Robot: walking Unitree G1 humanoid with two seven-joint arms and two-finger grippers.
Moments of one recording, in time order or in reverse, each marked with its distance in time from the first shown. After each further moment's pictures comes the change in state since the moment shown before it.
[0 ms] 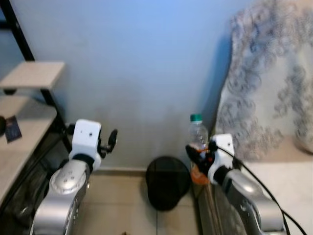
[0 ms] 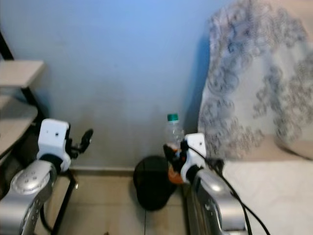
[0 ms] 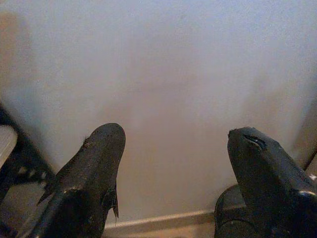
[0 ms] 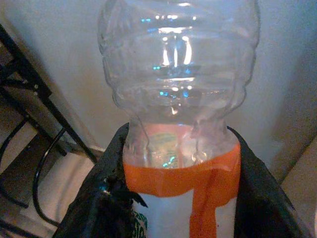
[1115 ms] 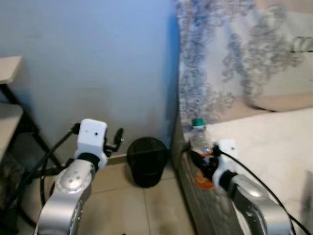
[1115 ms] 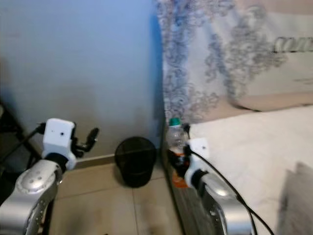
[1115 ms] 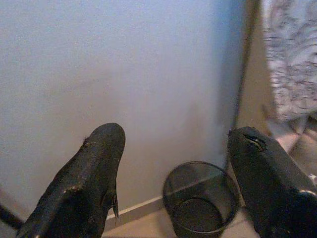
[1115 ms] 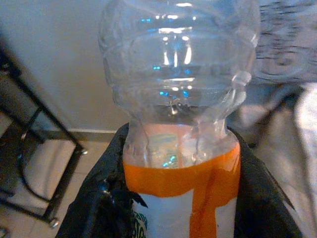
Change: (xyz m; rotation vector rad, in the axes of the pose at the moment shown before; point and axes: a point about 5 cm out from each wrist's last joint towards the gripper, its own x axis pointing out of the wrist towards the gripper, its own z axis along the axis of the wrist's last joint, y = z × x) left arm 0.000 -0.006 0.007 0.003 -0.034 -0.008; right arm -0.010 0.000 -0.005 -0.026 0.030 0.019
